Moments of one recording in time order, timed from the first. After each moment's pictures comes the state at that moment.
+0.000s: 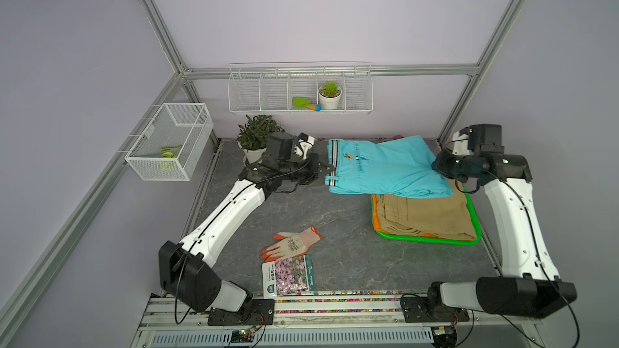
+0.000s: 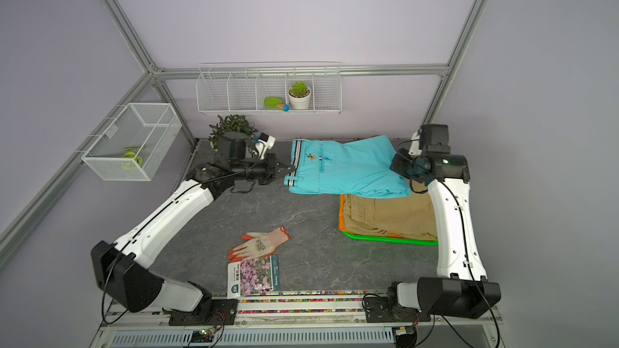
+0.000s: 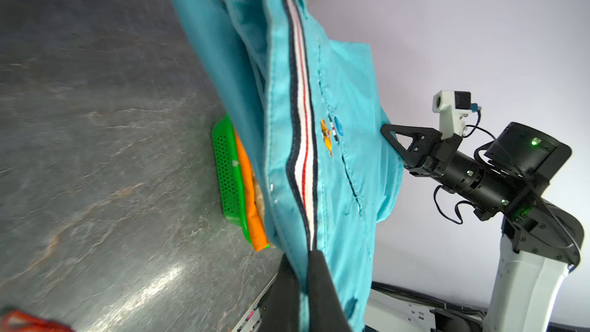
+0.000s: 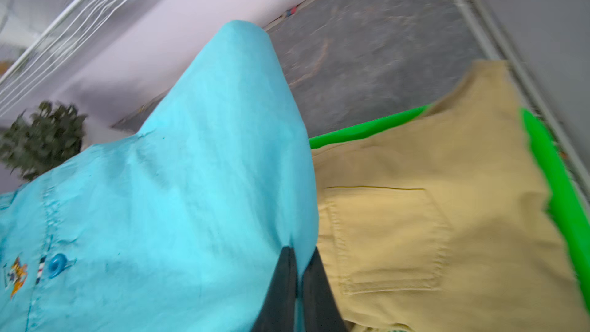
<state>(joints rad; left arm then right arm) -0.57 1.52 1.46 -0.45 0.67 -0.83 -0.15 1.34 1.61 -1.13 -0.18 0.37</state>
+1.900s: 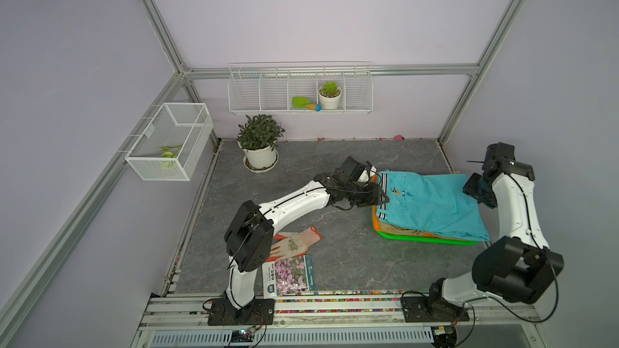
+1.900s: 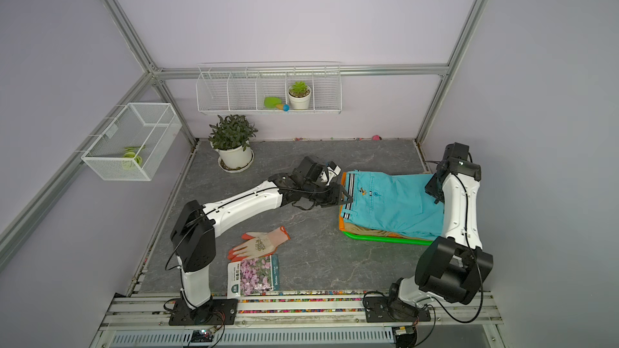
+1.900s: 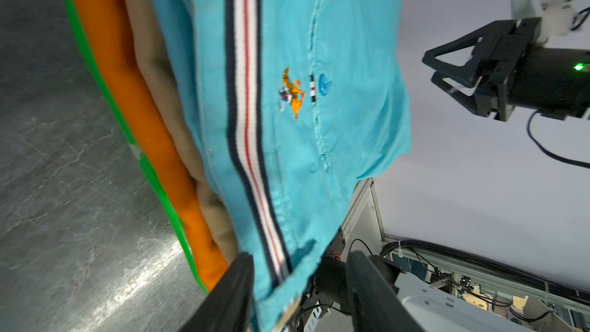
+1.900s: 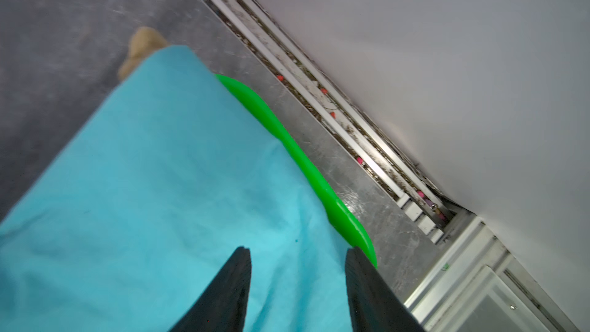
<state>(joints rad) -0.92 1.90 1.61 -0.39 0.52 -0.78 -0.40 1.47 1.46 -1.14 0.20 0.32</state>
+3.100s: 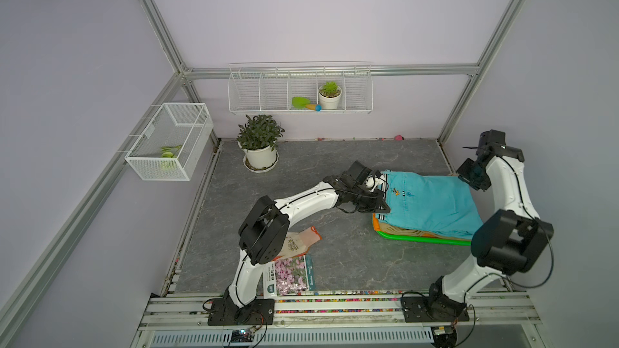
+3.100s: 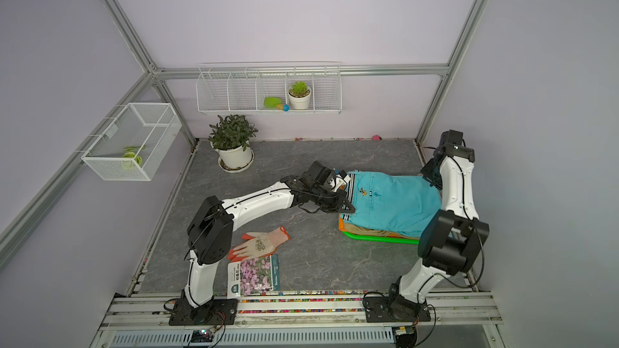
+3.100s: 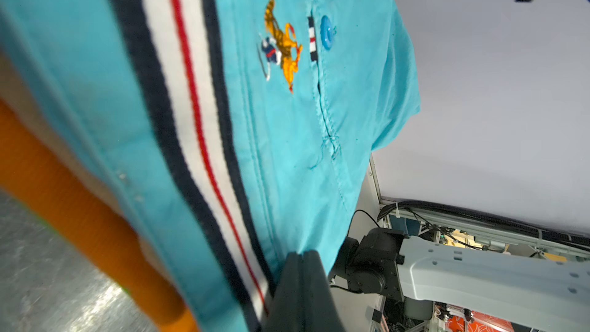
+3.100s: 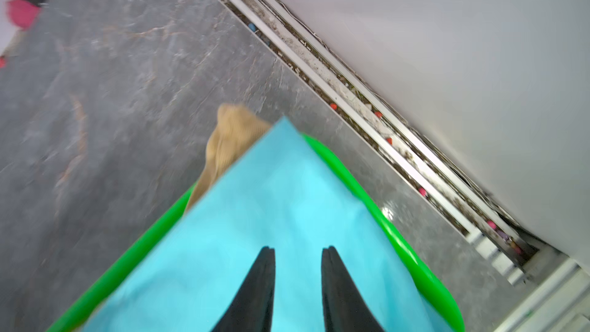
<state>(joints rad) -0.94 2.05 1.68 -0.39 0.68 -0.69 -0.37 1.64 1.60 -1.12 0.13 0.43</state>
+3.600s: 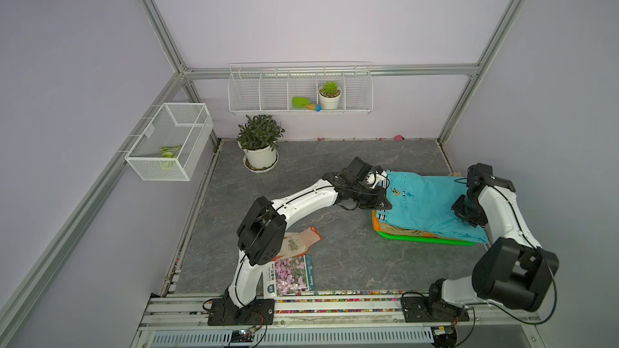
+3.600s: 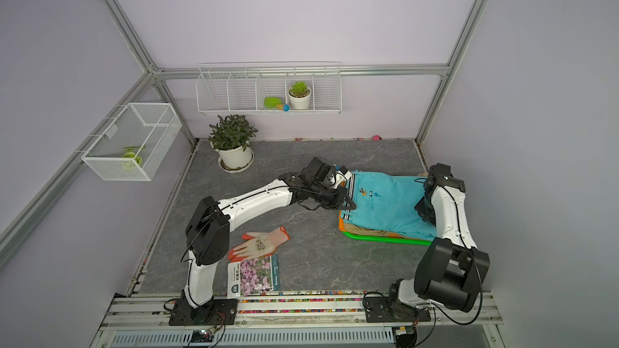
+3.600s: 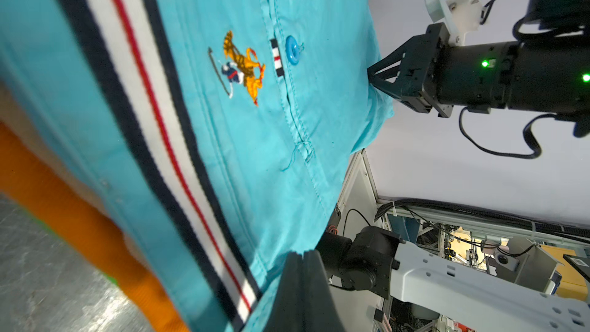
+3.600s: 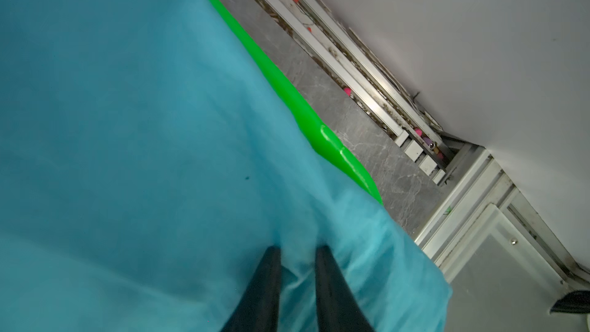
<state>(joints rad) -0.94 2.03 1.69 -0.40 0.68 -0.68 -0.37 1.46 1.17 -1.14 0.31 0.46</state>
